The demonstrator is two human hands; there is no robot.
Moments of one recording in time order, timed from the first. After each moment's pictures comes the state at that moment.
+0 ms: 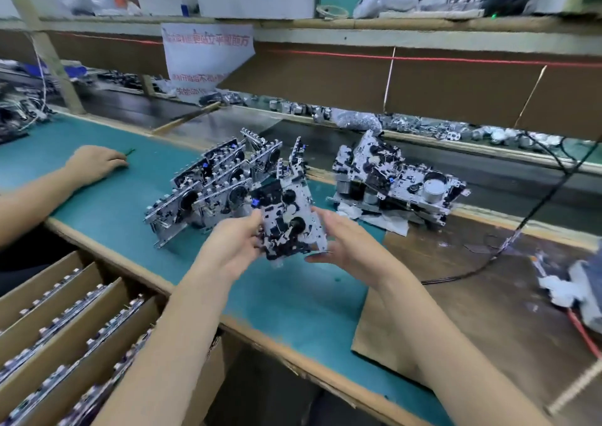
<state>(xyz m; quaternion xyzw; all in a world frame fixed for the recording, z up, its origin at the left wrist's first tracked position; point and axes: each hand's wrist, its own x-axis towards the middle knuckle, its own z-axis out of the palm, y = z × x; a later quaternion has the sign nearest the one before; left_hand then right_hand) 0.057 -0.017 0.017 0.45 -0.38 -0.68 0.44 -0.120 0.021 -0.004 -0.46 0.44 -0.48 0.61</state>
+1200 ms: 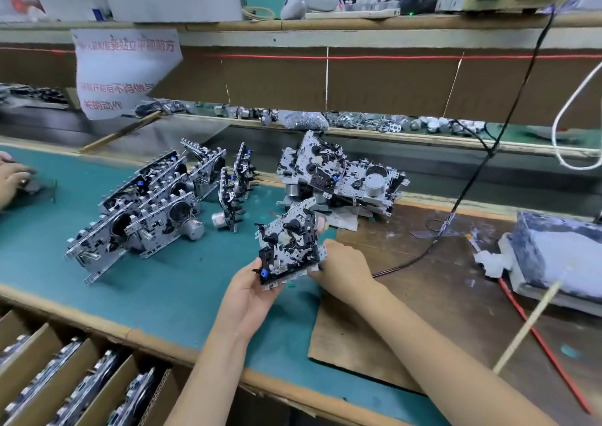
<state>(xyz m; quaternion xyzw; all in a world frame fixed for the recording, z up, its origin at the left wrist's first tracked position) -0.013 0.000 -0.070 0.21 -0.32 -0.81 0.45 -0.164 0.040 -0.038 -0.64 0.76 -0.11 0.04</state>
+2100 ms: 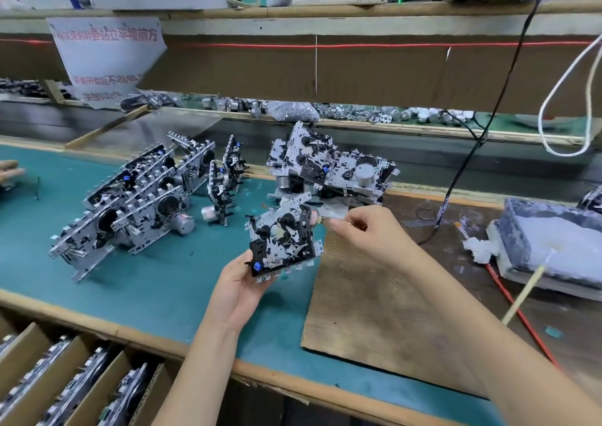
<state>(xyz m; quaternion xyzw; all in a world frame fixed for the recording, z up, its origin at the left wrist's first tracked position) -0.010 0.001 -0.067 0.24 -0.40 -0.78 0.43 -0.206 0.077 0.014 -0.60 0.68 -0.38 0.15</state>
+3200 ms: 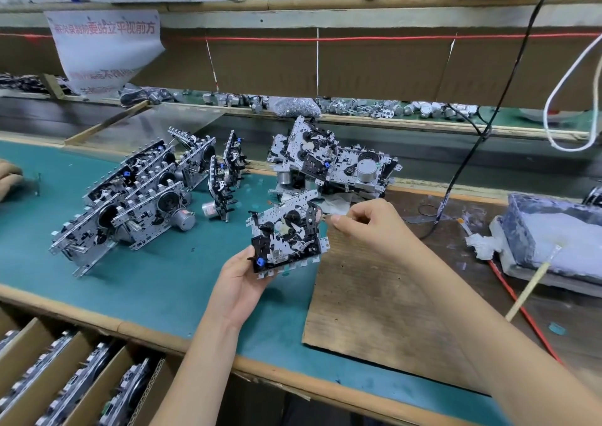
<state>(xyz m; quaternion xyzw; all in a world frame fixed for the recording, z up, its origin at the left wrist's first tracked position) -0.010 0.000 -0.067 0.26 -0.39 -0.77 0.42 -0.210 0.073 0.011 -0.58 0.68 -0.41 0.19</state>
